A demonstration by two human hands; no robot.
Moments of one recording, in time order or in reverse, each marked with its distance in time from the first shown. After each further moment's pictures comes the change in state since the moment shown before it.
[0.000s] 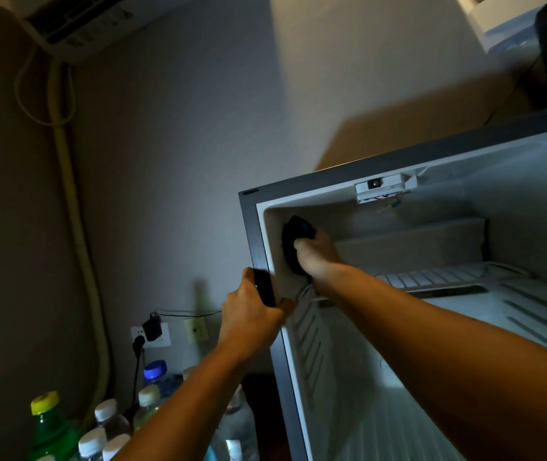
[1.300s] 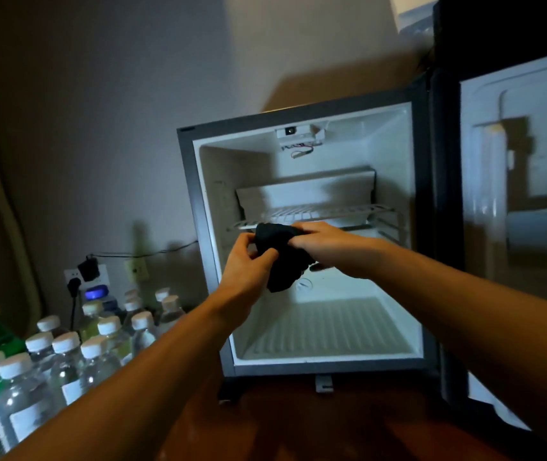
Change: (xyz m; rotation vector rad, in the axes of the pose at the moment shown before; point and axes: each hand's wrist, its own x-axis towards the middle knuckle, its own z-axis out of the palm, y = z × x) left_hand -0.117 0.085 0.043 -0.736 -0.204 -0.218; right_hand -0.133 0.022 -0.154 -0.422 -0.446 0.022
